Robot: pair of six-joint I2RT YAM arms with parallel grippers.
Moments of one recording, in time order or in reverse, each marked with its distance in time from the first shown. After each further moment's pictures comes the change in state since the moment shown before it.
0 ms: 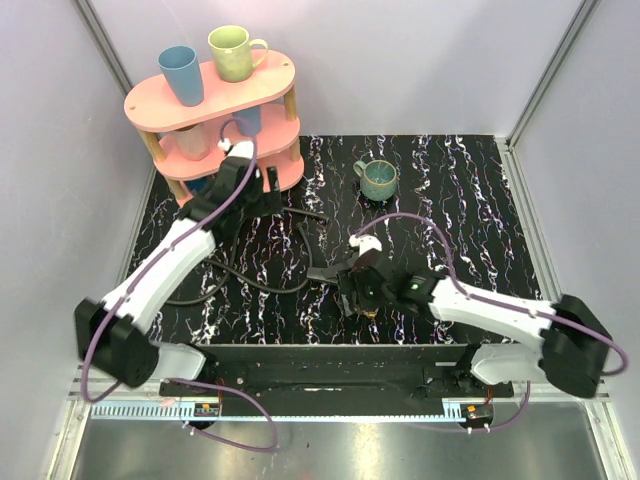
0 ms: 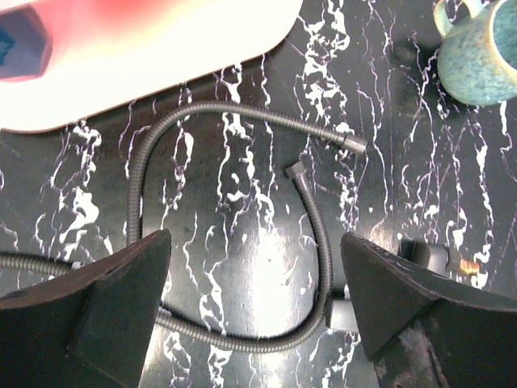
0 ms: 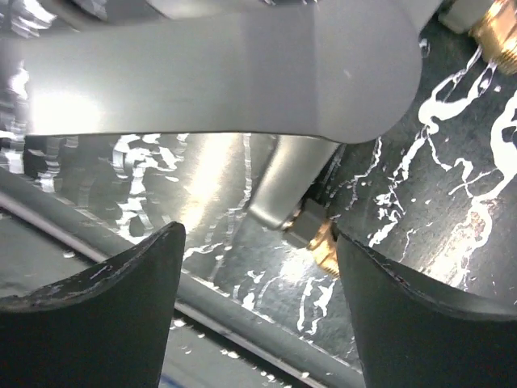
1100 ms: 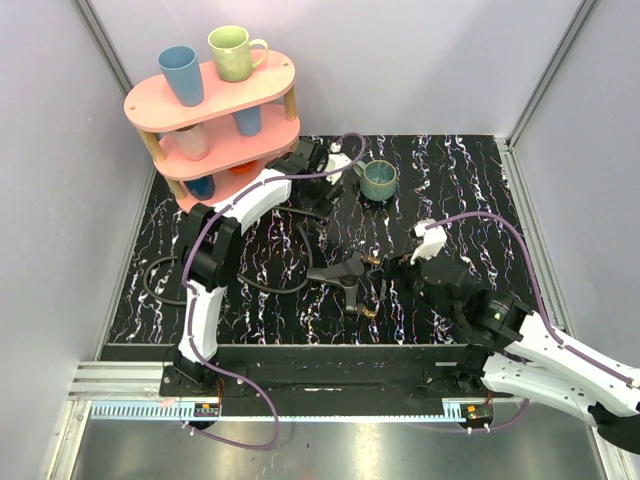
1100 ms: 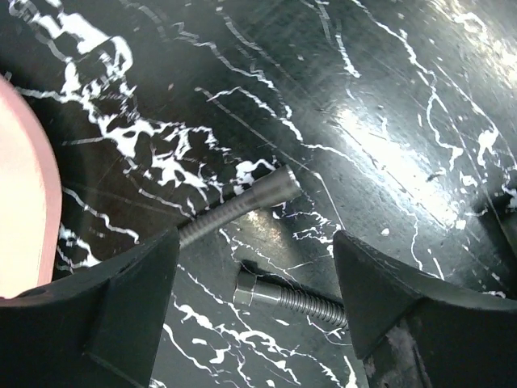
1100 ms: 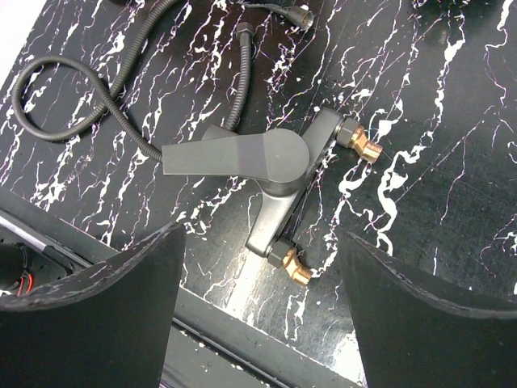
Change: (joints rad) left arm -0.067 0.862 0.641 -0.084 0.372 0.650; right arm 0.002 -0.597 -0.010 -0.100 0.217 -0.021
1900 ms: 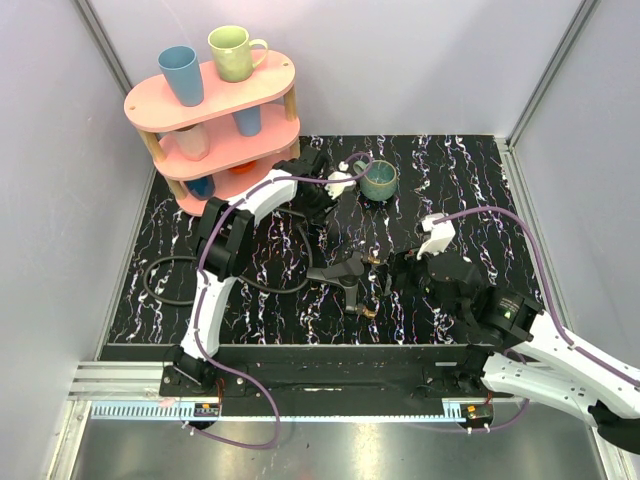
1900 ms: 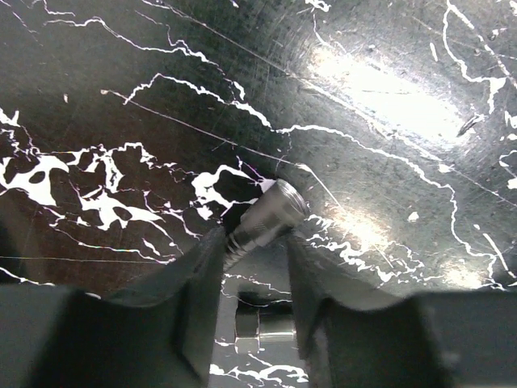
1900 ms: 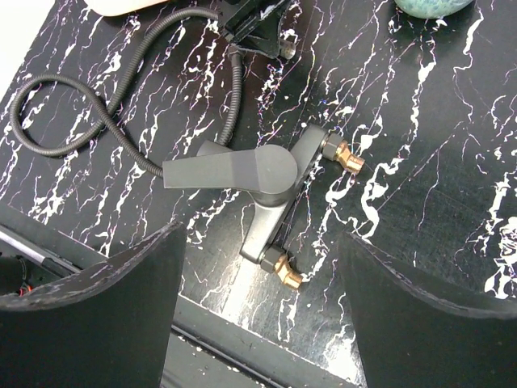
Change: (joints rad) left arm 0.022 0.168 0.098 -0.114 0.158 0.282; right arm 0.000 -0.001 0.081 -0.074 0.040 -0.015
